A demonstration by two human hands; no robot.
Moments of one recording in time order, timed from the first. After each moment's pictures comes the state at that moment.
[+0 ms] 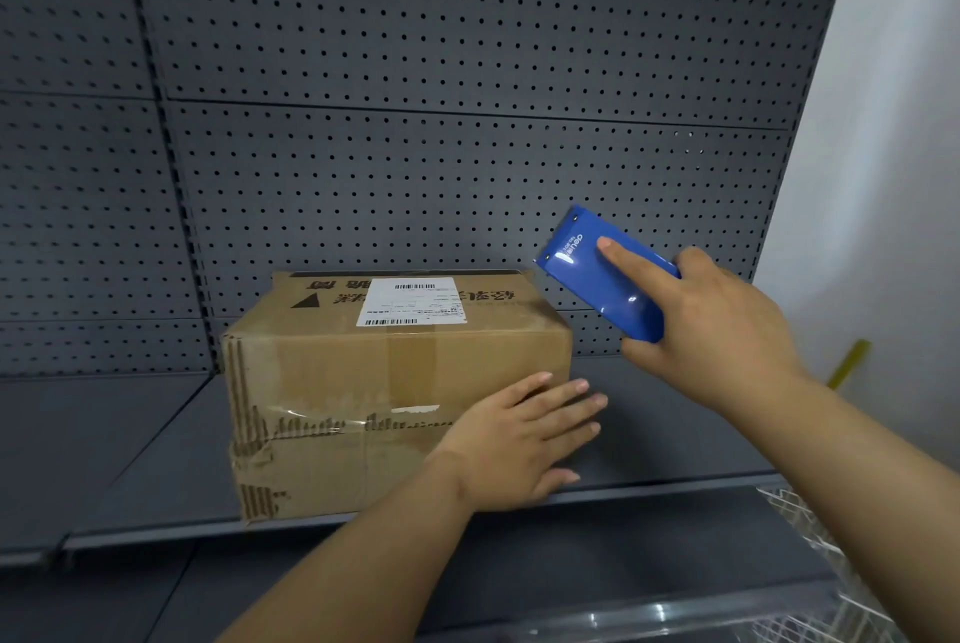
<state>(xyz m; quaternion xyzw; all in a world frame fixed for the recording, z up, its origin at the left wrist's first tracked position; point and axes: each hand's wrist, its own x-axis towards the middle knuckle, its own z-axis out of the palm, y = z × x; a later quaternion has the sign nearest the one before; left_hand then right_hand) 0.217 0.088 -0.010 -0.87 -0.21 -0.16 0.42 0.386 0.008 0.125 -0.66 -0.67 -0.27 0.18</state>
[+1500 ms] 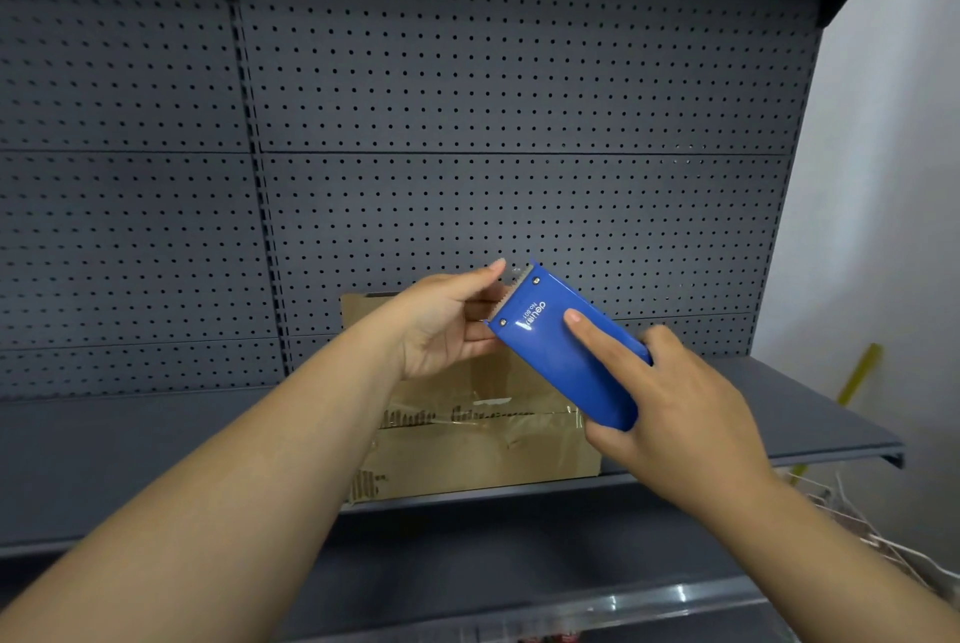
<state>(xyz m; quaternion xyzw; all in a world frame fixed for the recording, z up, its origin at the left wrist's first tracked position) 0.101 0.032 0.145 -0.58 -0.35 -0.39 -0.63 0.285 -0.073 0.095 -0.59 -0.71 -0.24 0.30</state>
